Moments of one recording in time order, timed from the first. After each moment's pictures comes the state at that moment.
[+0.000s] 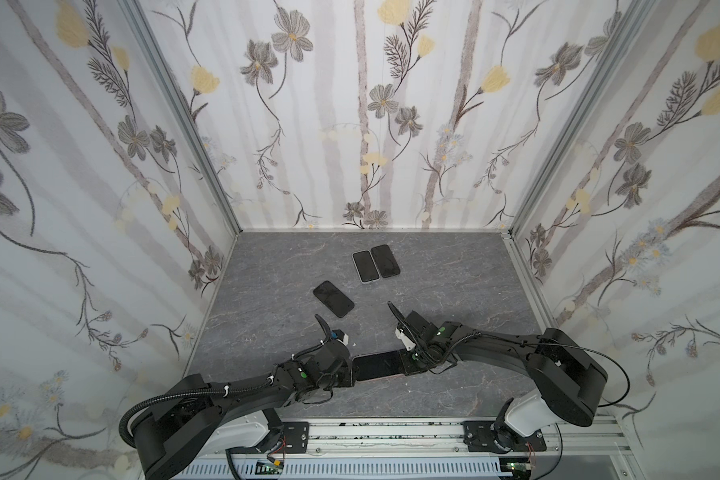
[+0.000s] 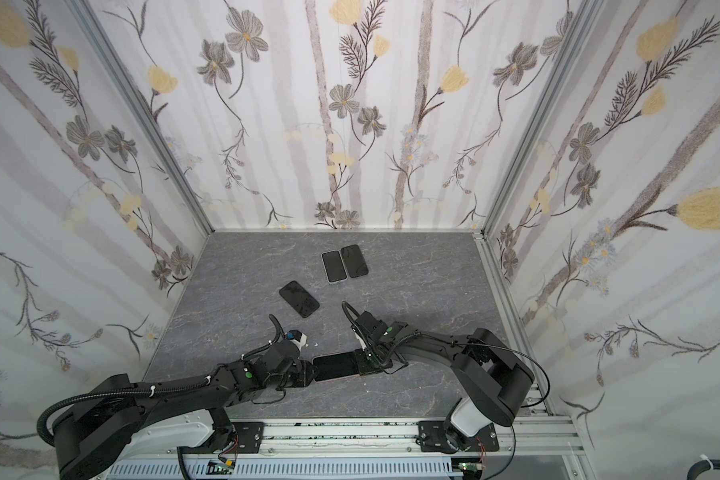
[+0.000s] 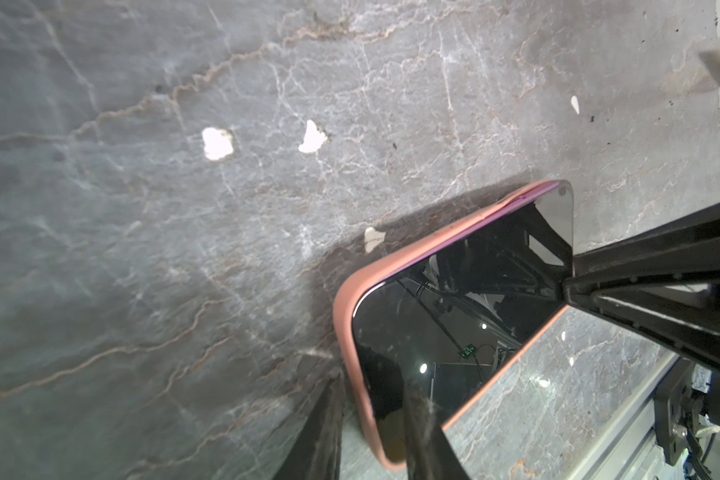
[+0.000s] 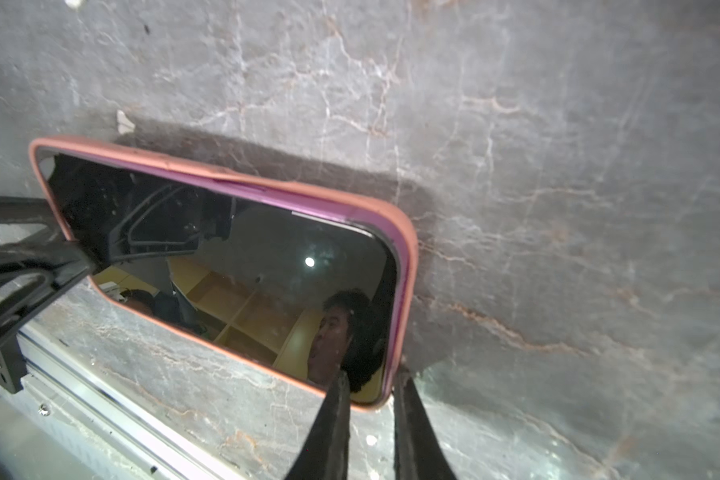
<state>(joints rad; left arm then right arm) -0.91 1.17 0.30 -0.02 0.05 -0.87 0.88 1.59 0.78 -0.51 -0.22 0.59</state>
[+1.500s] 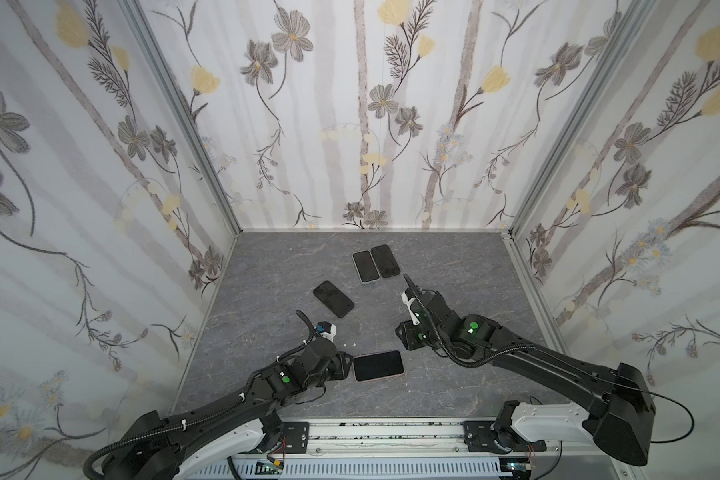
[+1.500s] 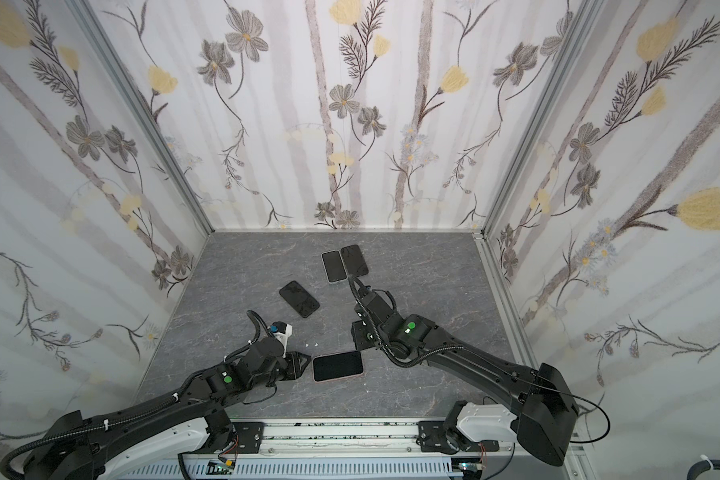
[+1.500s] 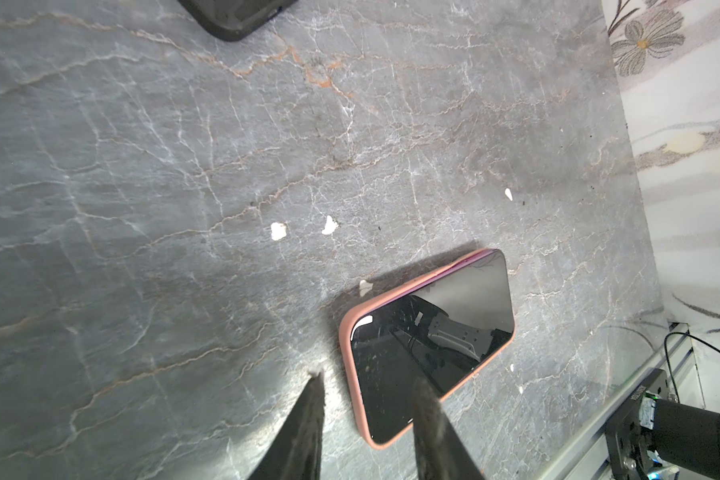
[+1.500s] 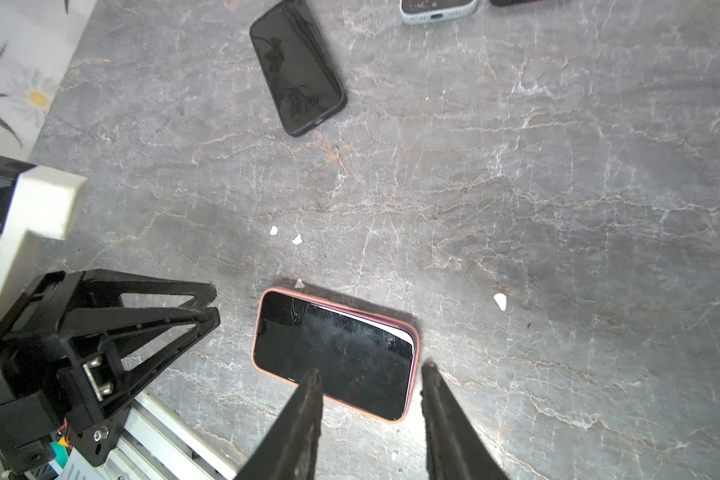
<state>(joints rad) -0.86 0.88 0.31 -0.17 -0.04 -0.87 0.91 1.25 0.94 -0.55 0.09 0.56</state>
